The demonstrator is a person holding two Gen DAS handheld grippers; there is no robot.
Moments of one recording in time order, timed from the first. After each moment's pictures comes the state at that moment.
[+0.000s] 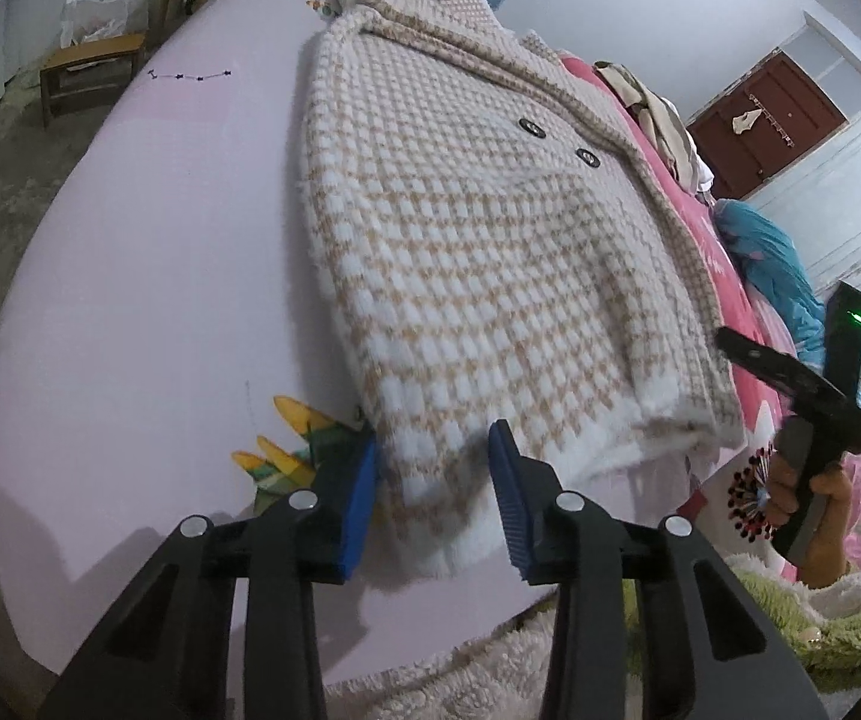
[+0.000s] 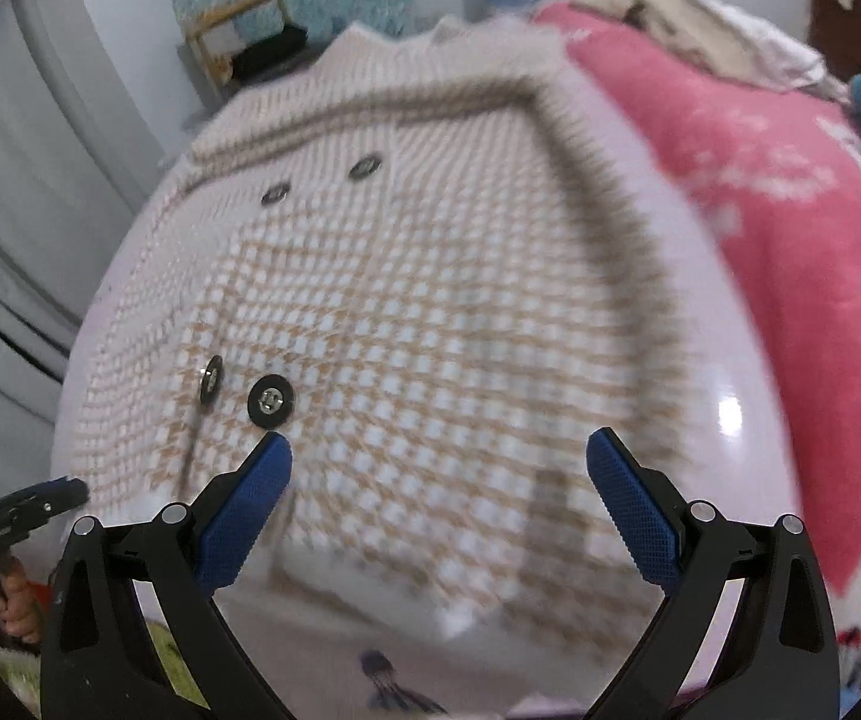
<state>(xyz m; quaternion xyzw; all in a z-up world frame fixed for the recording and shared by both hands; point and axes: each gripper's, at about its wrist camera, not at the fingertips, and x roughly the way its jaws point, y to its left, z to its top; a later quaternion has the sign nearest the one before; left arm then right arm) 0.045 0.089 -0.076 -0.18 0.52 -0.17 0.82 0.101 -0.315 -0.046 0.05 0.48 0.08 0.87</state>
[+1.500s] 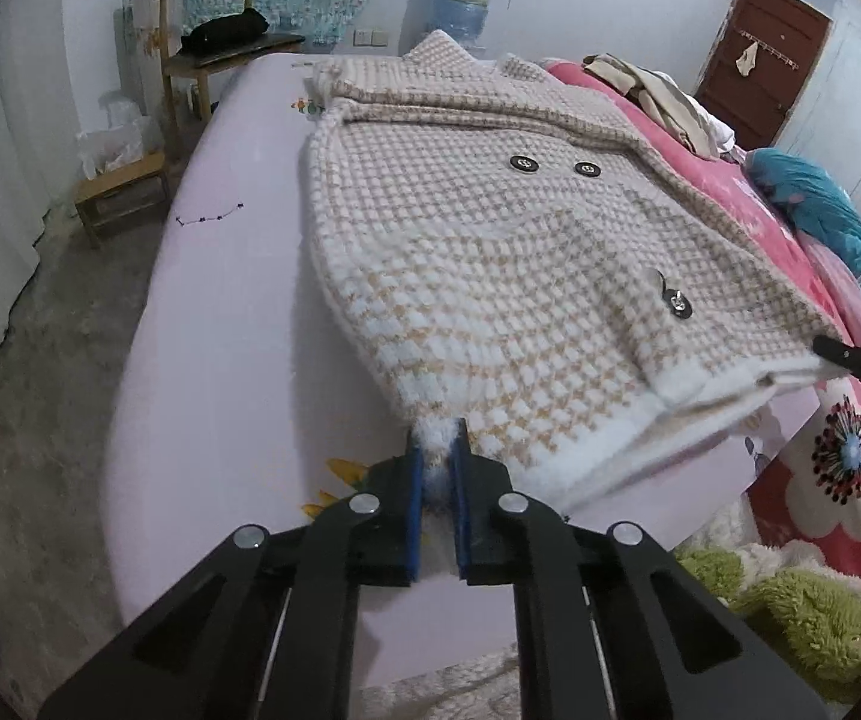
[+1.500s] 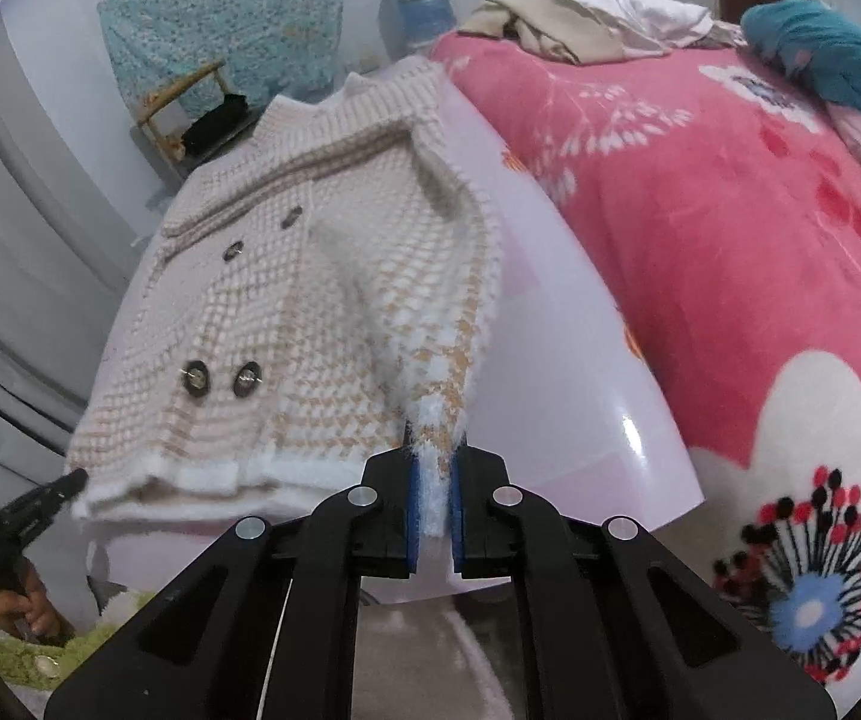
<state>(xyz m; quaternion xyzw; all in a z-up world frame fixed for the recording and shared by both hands) 0.038 0.071 -0.037 -0.03 0.47 -0.12 0.87 0.036 -0.382 -0.030 0.13 0.46 0.03 0.88</state>
